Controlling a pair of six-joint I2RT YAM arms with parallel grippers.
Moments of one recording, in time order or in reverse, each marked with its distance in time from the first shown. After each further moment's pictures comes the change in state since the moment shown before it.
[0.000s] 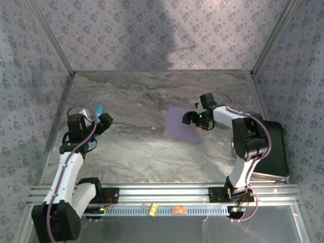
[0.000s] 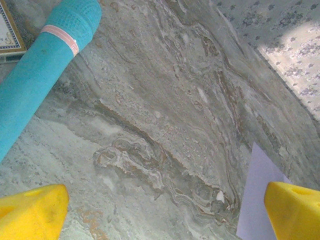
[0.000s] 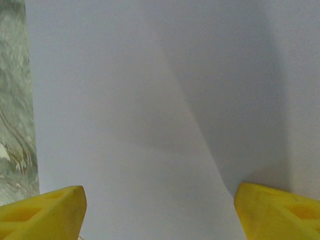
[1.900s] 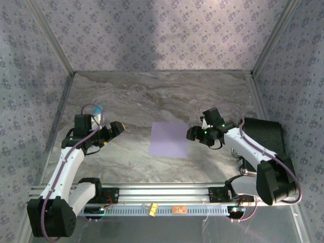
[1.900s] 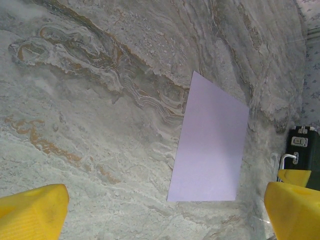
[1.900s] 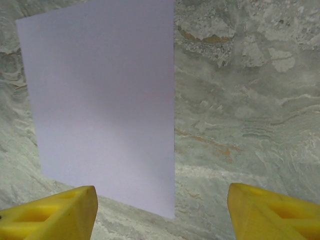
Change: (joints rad) left arm -0.092 0.063 0.077 -0.270 0.247 0.096; right arm 0.117 -0.504 -0.273 -0.178 0.082 0.181
